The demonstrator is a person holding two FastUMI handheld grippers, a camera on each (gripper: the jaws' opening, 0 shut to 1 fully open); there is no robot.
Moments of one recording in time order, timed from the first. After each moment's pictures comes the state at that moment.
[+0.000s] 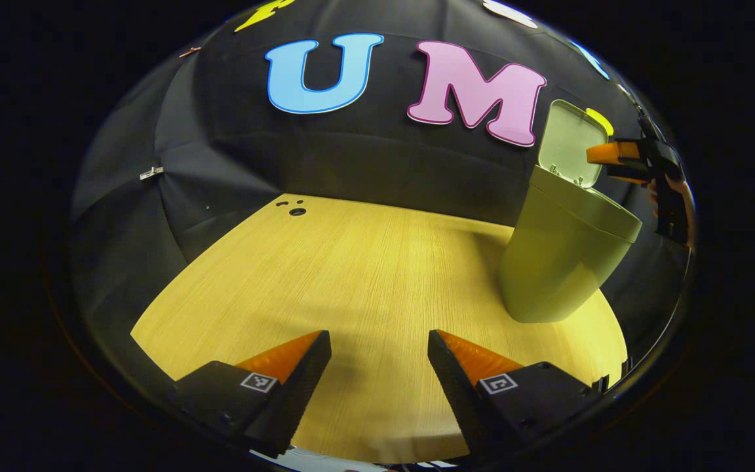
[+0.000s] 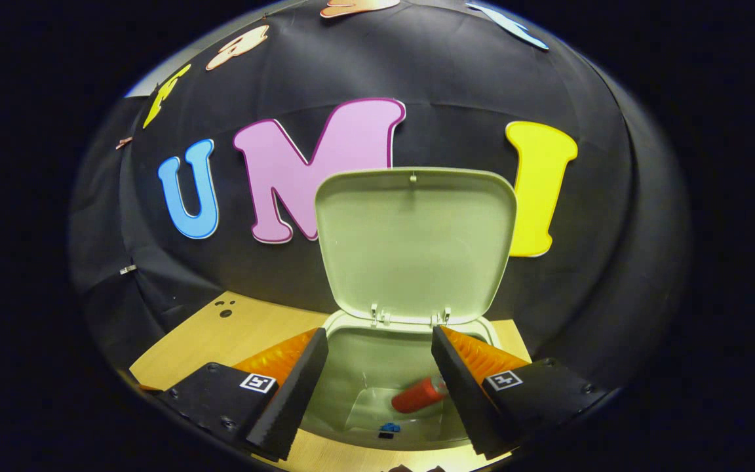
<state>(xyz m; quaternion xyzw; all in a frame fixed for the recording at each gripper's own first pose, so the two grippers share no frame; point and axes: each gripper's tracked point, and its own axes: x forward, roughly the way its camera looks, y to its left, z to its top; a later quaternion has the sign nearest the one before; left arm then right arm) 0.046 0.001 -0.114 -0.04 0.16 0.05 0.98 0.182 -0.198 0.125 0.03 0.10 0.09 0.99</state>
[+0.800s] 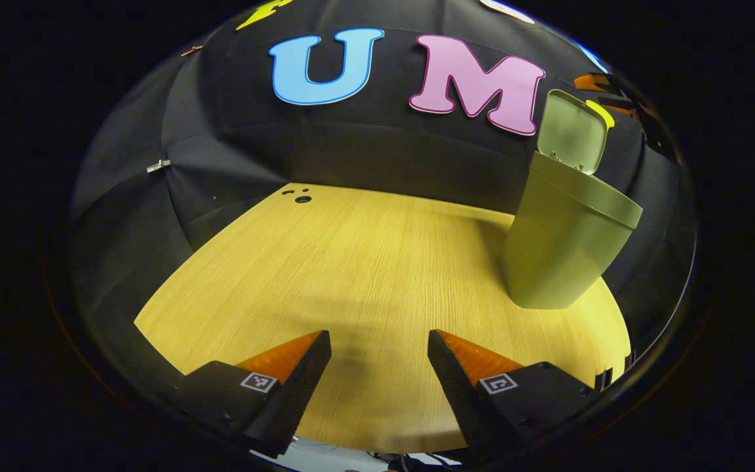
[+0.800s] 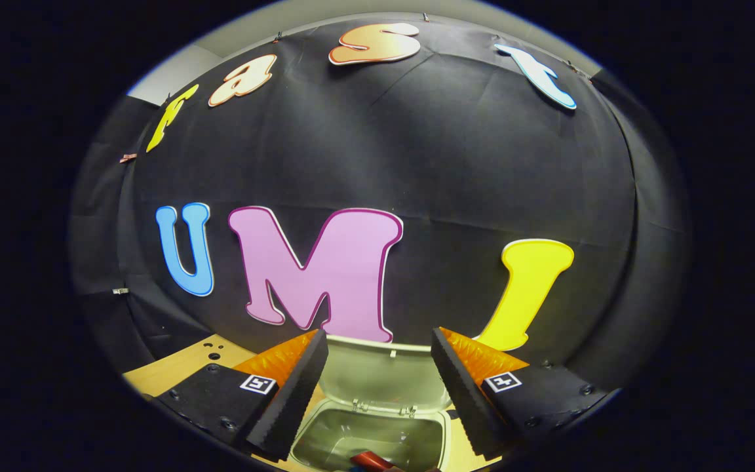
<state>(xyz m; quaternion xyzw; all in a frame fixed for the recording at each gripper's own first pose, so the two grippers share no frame) 0.026 0.000 -0.134 -0.04 0.18 0.07 0.98 0.227 -0.212 0.280 0.00 -0.01 0.08 1.00</state>
